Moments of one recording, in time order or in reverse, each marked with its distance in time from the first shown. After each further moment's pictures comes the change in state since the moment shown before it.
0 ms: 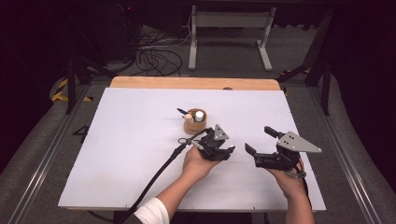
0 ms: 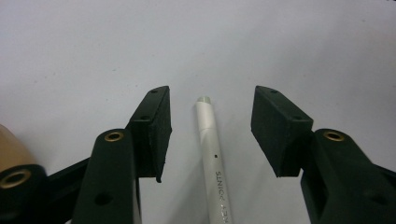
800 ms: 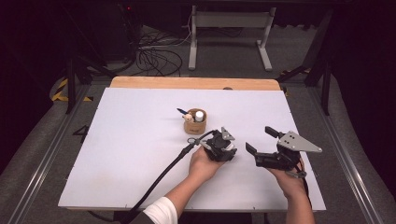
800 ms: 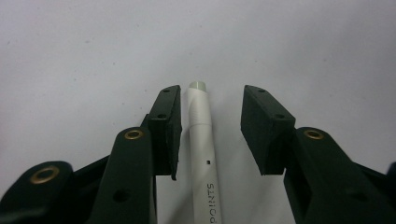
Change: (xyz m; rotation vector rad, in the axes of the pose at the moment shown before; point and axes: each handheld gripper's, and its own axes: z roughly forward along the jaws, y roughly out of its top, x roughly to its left) left arm -0.006 -0.002 0.027 0.103 0.004 -0.040; right arm -0.001 0.000 0.000 0.009 -0.009 0.012
